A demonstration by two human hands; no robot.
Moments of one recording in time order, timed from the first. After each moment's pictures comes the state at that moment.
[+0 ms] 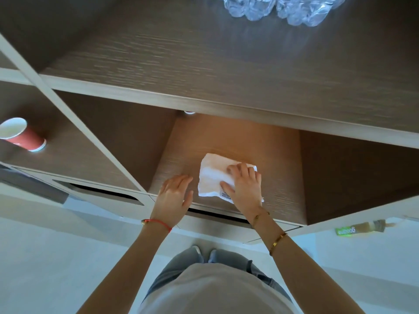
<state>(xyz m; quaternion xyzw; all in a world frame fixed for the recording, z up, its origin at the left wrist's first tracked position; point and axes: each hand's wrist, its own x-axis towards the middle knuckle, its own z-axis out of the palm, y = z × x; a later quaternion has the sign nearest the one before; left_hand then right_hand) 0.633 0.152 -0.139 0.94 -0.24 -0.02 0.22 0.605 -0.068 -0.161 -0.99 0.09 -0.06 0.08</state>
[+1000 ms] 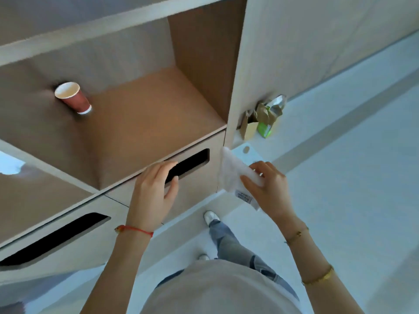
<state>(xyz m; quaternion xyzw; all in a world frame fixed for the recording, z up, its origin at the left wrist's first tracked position) 0.528 0.194 -0.066 0.78 -0.55 -0.03 0.30 0.300 0.042 -0.084 -0.80 0.47 -0.25 0.27</state>
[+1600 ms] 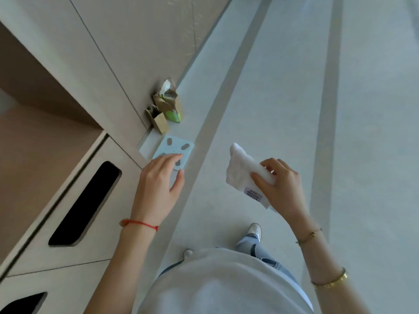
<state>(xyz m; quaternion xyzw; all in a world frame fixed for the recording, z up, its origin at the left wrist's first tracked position) 0.326 0.148 -0.042 0.56 -0.77 -0.14 0.26 0.048 0.176 -0.075 -0.59 0.71 -0.33 0.20</state>
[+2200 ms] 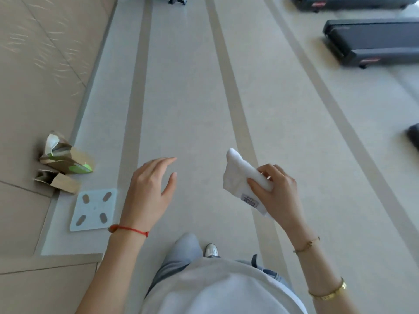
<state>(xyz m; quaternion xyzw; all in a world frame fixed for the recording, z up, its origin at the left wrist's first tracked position) -0.006 0.051 -0.041 0.38 -0.88 -0.19 0.23 -0.245 0.211 -0.065 -0.43 0.81 -0.38 0.11</state>
